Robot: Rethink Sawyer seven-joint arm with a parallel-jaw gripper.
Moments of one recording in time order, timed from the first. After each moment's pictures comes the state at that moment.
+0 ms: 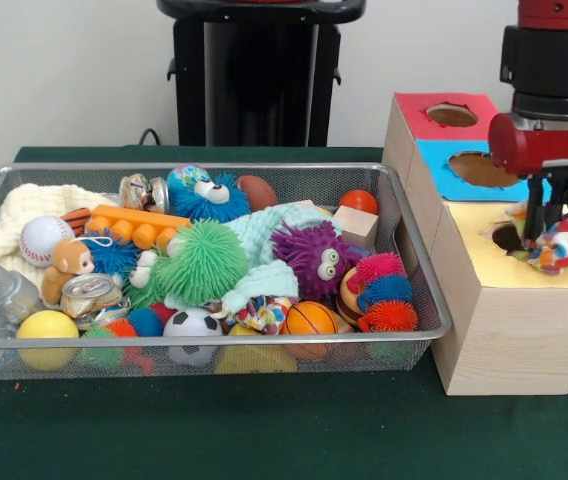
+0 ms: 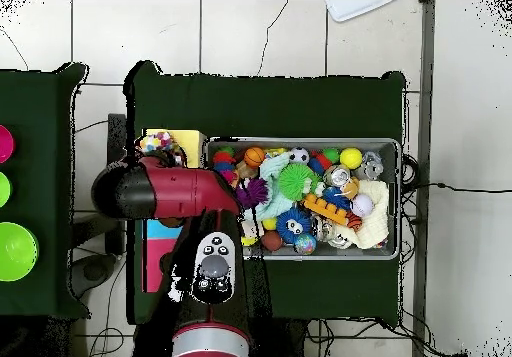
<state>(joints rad) 0.13 -0.57 -0.07 1.54 0.16 0.34 1.58</state>
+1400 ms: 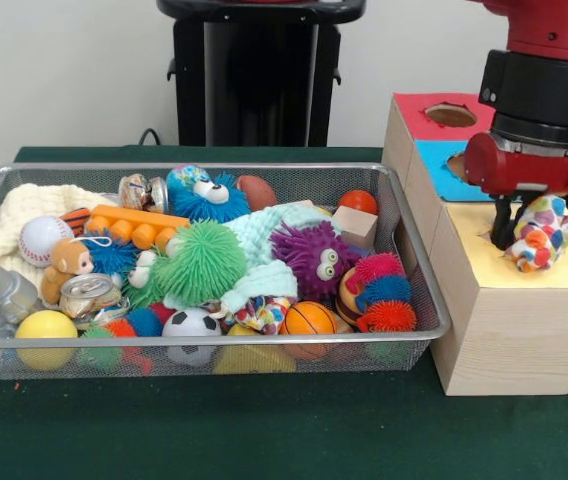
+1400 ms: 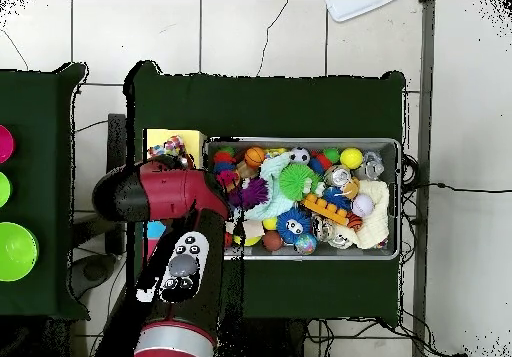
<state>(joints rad) 0.24 -0.46 -0.23 1.45 0.11 0.34 1.58</state>
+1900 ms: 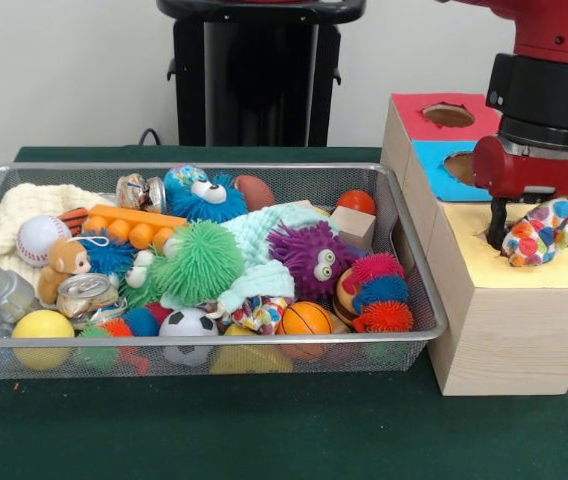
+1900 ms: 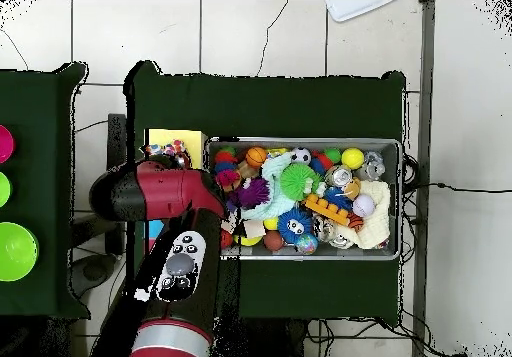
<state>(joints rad) 0.25 -0.46 -0.23 1.44 0.13 0.34 1.58</state>
